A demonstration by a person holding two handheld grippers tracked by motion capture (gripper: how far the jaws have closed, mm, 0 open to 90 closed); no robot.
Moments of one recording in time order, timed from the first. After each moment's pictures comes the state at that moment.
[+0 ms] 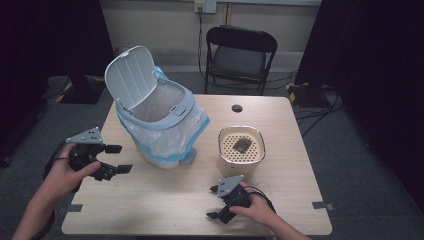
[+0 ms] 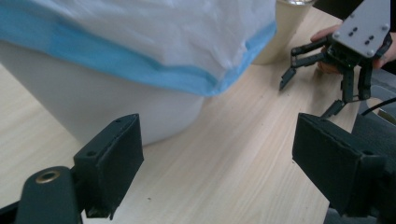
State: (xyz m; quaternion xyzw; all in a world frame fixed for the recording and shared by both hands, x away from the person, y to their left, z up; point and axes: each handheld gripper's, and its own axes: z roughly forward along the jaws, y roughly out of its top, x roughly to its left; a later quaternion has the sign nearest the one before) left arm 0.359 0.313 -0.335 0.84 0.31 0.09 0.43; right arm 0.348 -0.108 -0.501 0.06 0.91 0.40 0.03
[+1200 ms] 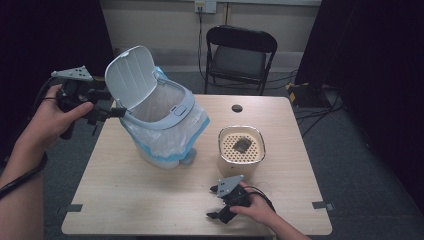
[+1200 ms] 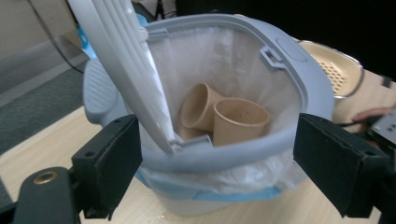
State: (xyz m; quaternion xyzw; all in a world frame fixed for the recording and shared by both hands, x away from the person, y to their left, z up) left arm 0.429 0.311 -0.231 0.82 0.33 0.16 0.44; right arm 0.348 -0.108 -0.501 0.06 0.91 0.40 0.03
